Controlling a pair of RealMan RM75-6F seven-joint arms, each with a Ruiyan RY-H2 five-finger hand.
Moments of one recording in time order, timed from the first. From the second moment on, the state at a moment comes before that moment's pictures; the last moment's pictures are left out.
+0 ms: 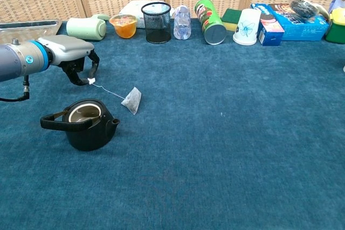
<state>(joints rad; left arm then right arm) -0.89 -1.65 -0.12 -1.00 1.00 0.67 0.40 -0.14 -1.20 0.06 -1.46 -1.37 1.50 0.24</state>
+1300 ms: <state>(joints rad) -0.90 -1.68 -0.13 -0.98 0.98 0.67 0.42 -0.15 -1.20 0.06 -1.45 -1.36 1.49 0.26</state>
